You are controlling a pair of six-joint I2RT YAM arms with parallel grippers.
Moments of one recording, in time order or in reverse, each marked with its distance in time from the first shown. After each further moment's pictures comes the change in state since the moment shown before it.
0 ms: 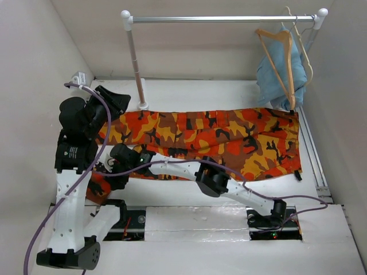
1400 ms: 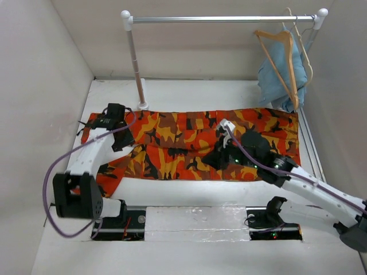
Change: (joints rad) left arm -0.021 0.398 -0.253 -0.340 -0.356 0.139; right arm -0.376 -1.783 -1.687 0.249 0.206 0.383
